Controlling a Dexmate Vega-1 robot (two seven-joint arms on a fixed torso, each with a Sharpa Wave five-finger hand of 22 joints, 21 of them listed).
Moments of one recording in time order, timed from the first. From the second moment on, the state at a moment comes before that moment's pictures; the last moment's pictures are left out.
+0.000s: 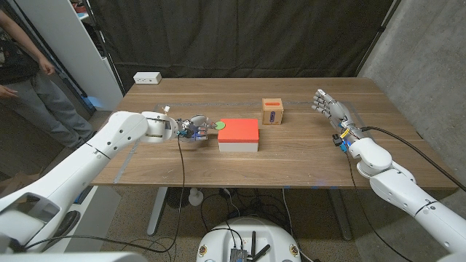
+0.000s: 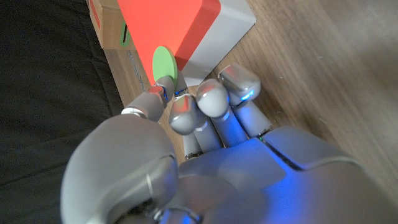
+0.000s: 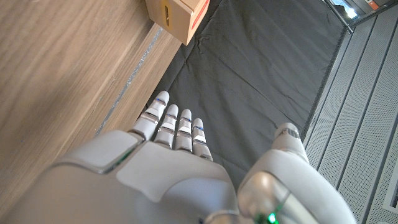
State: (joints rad) left arm 0.75 0.78 0.38 -1.87 -1.17 0.88 0.39; left_hand 0.74 0.08 0.80 -0.19 0.21 0.86 0.02 0.65 0.30 1.40 -0.16 1.53 0.53 1.40 -0.21 1.56 0.41 1.01 -0.16 1.58 1.25; right arm -1.12 -0.75 -0.24 -1.65 0.50 0.30 -0.10; right_hand 0.18 0.00 0.28 -0.15 0.18 0.07 0.13 0.20 0.18 0.16 0.12 0.20 0.19 0.10 0.10 0.23 0.37 0.27 0.09 0.20 0.17
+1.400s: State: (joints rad) left arm 0.87 0.83 0.33 -1.95 -1.12 0.70 0.38; left_hand 0.76 0.09 0.79 -0.19 0.21 0.86 0.02 0.65 0.31 1.40 -0.15 1.53 0.54 1.40 -0.21 1.55 0.43 1.01 -0.16 1.58 1.25; right arm -1.15 -0.75 -0.24 -1.71 0.47 0.27 -0.15; right_hand 0.18 0.00 0.28 -0.15 0.18 0.07 0.13 0.20 0.18 0.17 0.12 0.20 0.19 0.10 0.10 0.23 0.36 0.27 0.10 0.20 0.17
